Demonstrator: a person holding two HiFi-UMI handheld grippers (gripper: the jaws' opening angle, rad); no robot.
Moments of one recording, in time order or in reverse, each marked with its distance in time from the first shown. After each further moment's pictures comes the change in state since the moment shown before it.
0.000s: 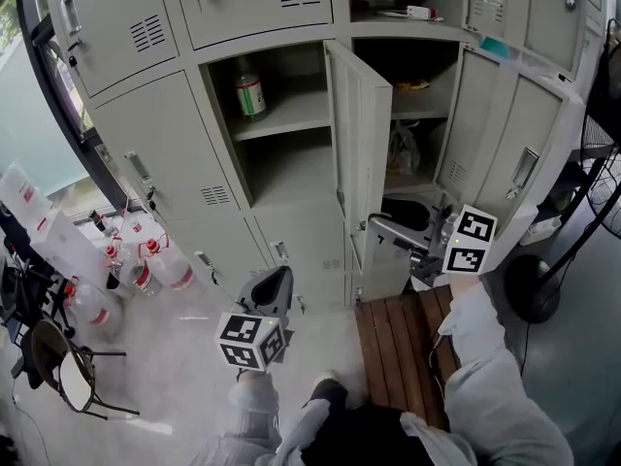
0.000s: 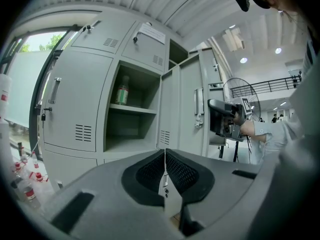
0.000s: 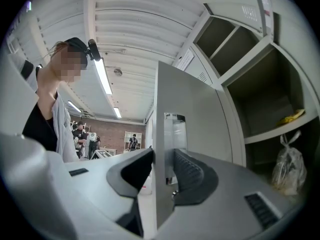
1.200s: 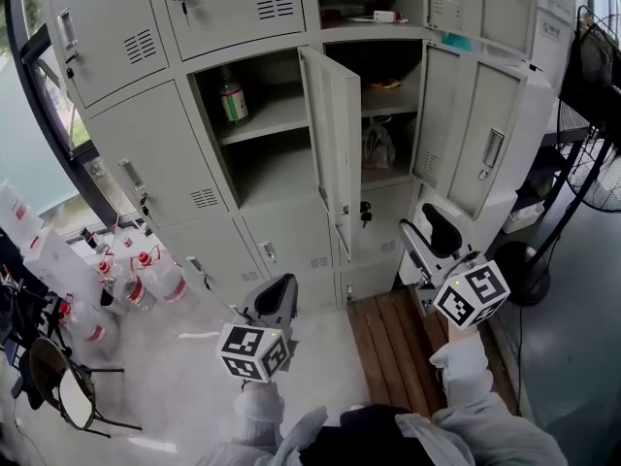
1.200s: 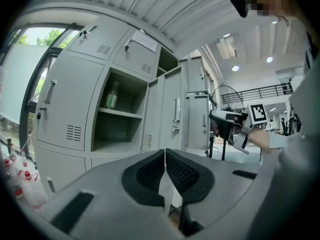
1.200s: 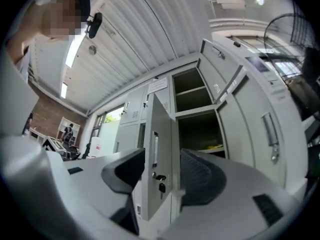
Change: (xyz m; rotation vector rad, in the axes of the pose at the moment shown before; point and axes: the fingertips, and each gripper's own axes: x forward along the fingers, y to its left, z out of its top) left arm -0.035 -0.056 0.005 -0.003 -0.057 -0.107; right arm -0.111 0.040 0.018 -0.189 -0.100 -0.739
